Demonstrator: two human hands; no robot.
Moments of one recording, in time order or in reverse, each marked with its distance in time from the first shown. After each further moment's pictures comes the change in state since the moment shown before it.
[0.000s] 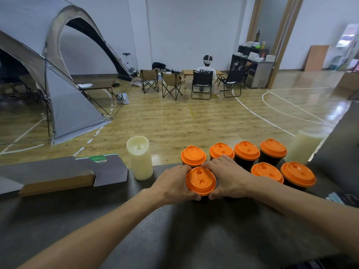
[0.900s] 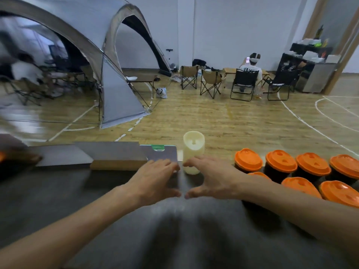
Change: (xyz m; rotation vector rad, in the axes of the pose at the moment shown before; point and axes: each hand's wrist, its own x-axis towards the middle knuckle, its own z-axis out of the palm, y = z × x) left_hand -0.131 -0.104 -0.089 0.314 0.061 -0.135; right_hand 0.058 -0.174 -0.034 0.137 -0.001 -0.344
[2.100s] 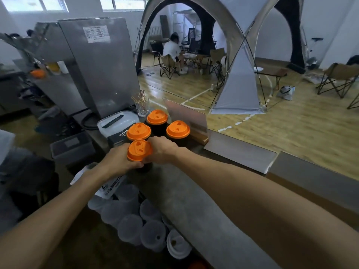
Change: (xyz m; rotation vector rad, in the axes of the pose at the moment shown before) left_hand -0.371 -0.435 -0.020 -0.381 0.230 -1.125; right_hand 0.410 -0.504 0.160 0.208 -0.328 -0.472
